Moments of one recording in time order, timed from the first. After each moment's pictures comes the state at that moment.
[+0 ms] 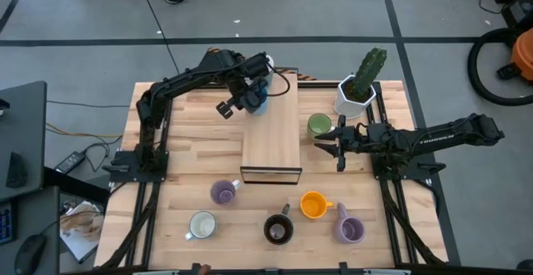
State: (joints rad) left arm 0.42 1.99 2.10 -1.44 0.03 1.28; right arm 0.02 0.69 0.23 0.39 0.16 0.02
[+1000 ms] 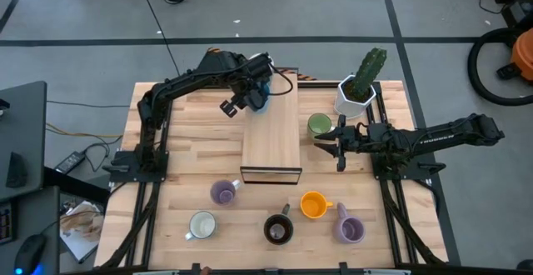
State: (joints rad) left arm 0.40 1.99 2.10 -1.38 -0.09 1.23; right arm 0.03 0.69 0.23 0.40 0.16 0.04
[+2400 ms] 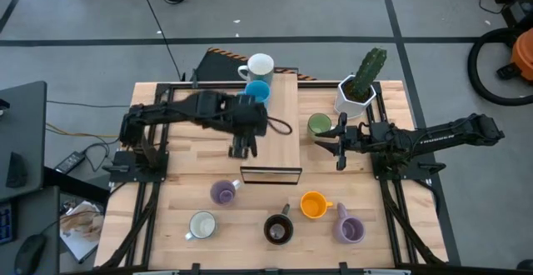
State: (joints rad) left arm -0.02 1.82 2.10 -1.40 -0.29 0.22; right arm 0.02 0.69 0.23 0.46 0.16 -0.05
